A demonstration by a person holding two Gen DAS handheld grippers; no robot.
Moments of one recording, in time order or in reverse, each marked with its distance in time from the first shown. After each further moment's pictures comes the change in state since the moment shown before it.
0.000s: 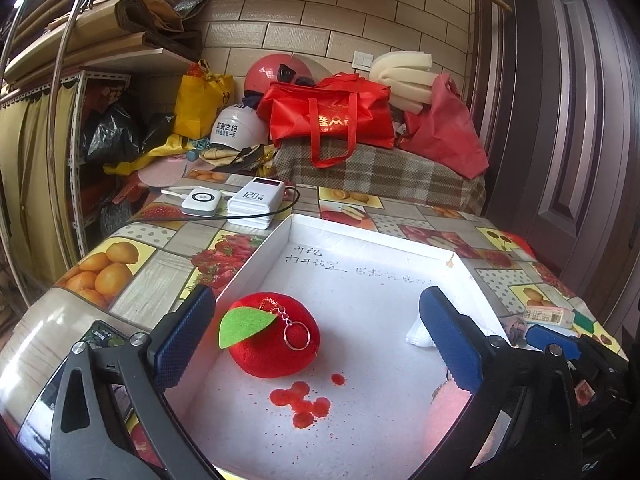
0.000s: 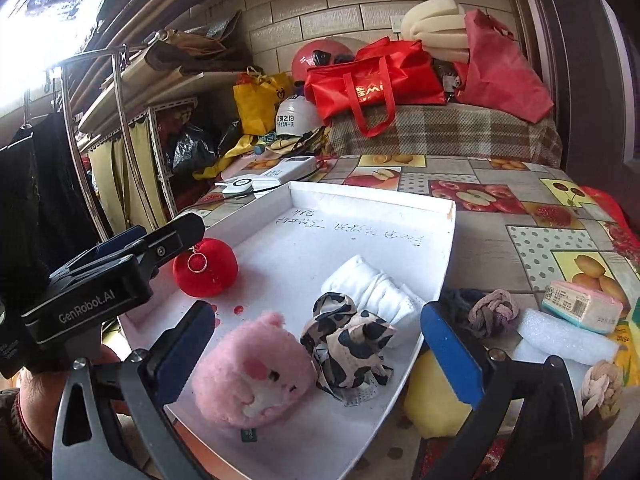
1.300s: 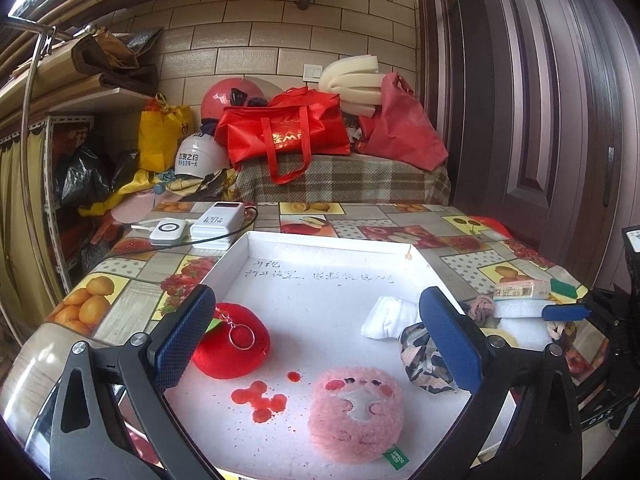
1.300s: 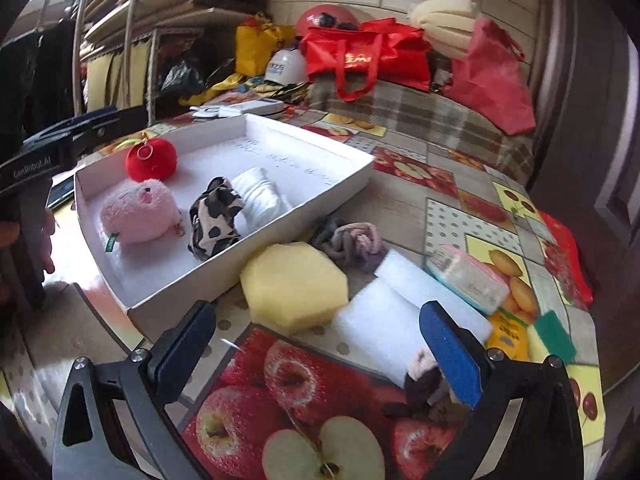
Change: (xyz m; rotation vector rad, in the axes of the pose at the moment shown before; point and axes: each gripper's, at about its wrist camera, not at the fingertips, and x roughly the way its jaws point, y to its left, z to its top) left arm -0.022 -0.043 -0.010 0.153 -0.054 -0.083; right arm -0.032 -0.052 -0.029 -0.299 0.183 -0.106
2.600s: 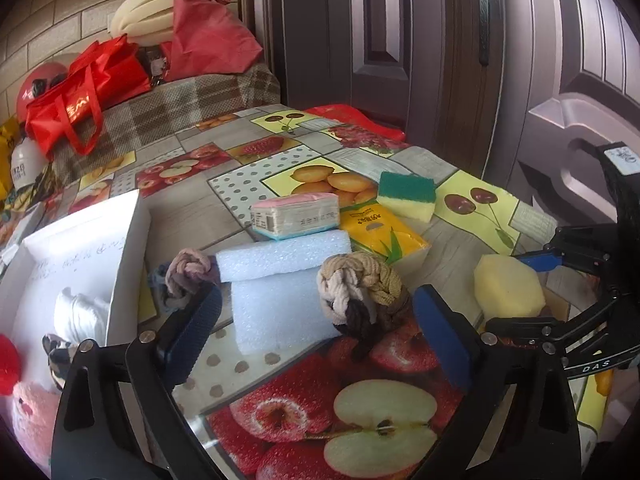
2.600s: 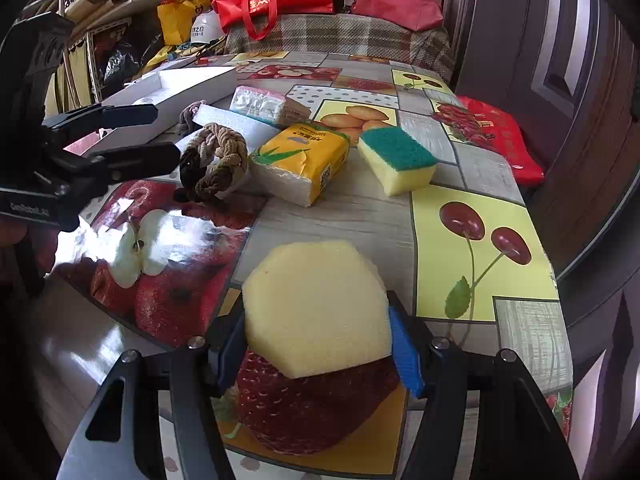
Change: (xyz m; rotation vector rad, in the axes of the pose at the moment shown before) left arm 0.060 -0.244 -0.025 0.357 0.354 -0.382; right arm -0.079 -0.125 -0.117 0.250 0.197 -0.067
